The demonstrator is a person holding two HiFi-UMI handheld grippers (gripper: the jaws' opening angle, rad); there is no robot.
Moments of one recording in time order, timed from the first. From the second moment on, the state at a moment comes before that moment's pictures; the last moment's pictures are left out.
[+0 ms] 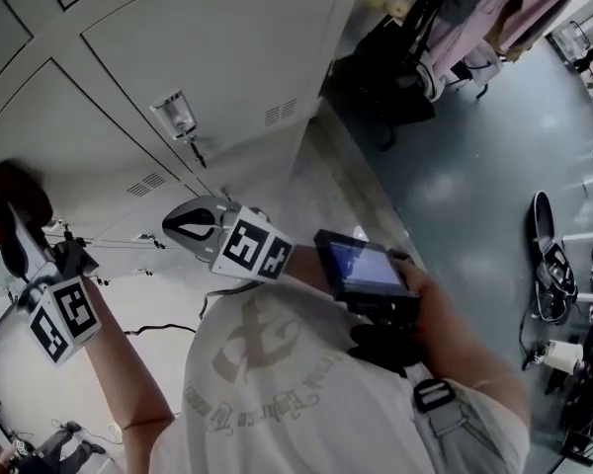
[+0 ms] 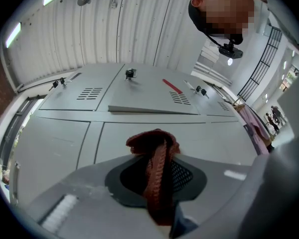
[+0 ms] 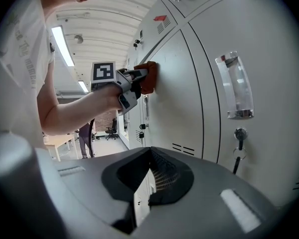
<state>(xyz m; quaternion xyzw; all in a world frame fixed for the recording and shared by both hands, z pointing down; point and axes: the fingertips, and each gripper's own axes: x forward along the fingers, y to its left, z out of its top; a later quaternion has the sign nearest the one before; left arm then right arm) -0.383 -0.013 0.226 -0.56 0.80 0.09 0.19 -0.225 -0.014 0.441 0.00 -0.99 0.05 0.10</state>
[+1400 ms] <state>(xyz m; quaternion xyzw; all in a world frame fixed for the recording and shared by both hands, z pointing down) -0.205 -0.094 0.212 -0.63 0.75 0.06 0.19 -0.118 -0.047 0.418 -0.01 -1.00 0.05 0.06</state>
